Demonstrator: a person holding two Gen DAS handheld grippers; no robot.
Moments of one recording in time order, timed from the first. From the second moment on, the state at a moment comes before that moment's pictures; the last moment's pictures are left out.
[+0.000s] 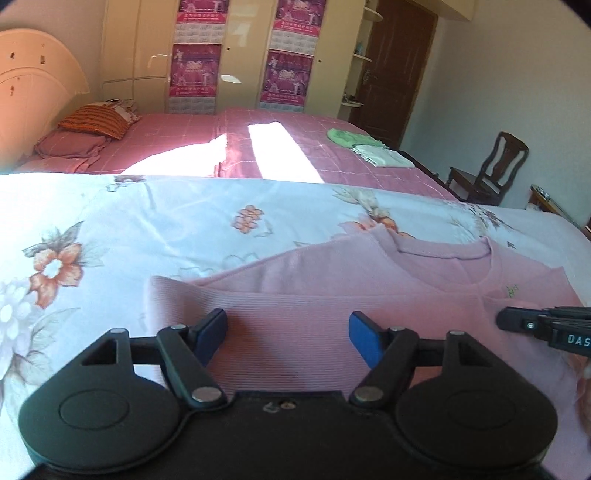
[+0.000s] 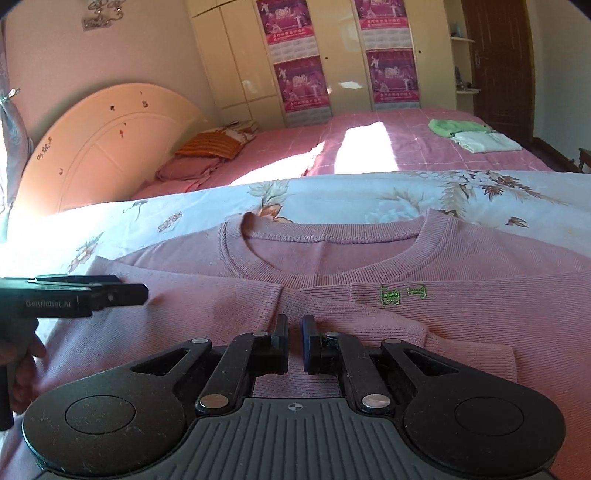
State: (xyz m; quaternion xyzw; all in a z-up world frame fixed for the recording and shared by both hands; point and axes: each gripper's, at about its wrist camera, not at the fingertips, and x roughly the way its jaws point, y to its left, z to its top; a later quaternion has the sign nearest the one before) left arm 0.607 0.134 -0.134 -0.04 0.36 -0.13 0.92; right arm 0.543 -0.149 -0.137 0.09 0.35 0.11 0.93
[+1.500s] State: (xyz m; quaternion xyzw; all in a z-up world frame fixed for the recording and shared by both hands) left arm 0.392 0.136 -0.121 -0.03 0.37 -0.11 0.92; right arm 0.344 -0.227 -0.094 0.06 0.37 0.02 0.93
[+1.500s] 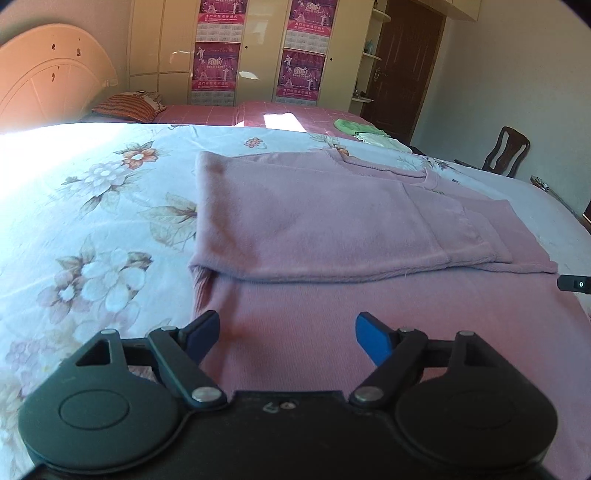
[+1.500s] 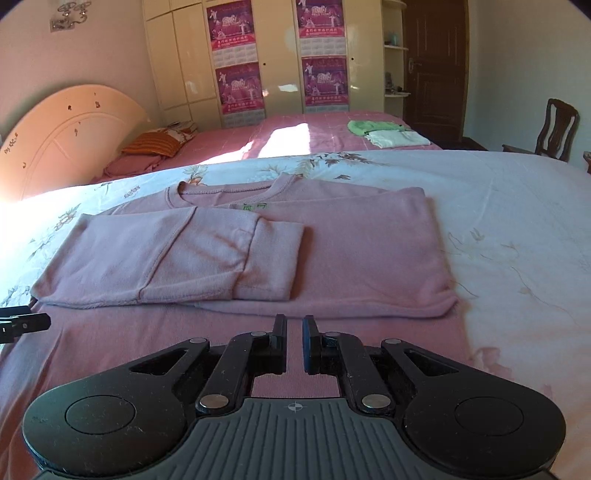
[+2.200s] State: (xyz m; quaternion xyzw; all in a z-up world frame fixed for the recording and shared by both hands) left arm 0.223 0.192 -0.134 -0.26 0.45 -0.15 0.84; right arm 0.149 -0.343 -0.086 0.25 0.36 0.01 0.90
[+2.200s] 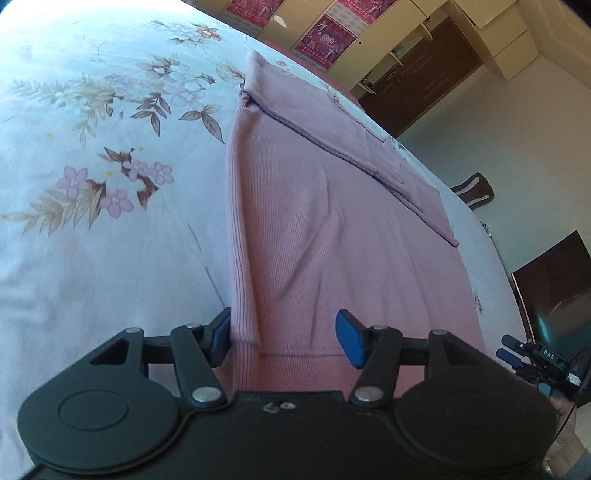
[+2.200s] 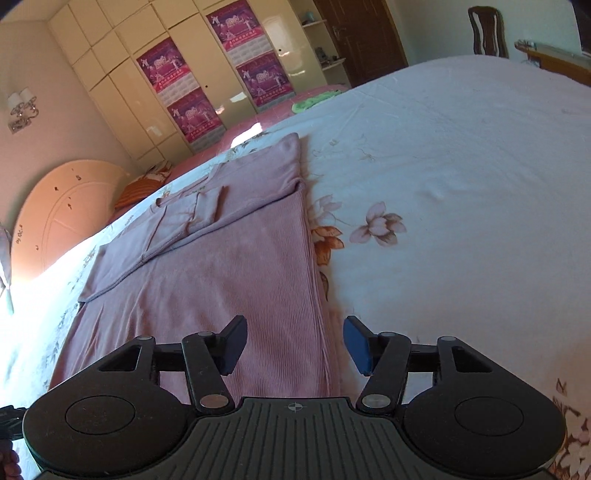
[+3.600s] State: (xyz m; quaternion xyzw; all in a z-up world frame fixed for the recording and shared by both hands) left arm 0.214 0.205 -0.172 -0.41 0.40 -0.16 0.80; right arm 0.120 -0.380 -0.139 0.51 0.34 0.13 0.78
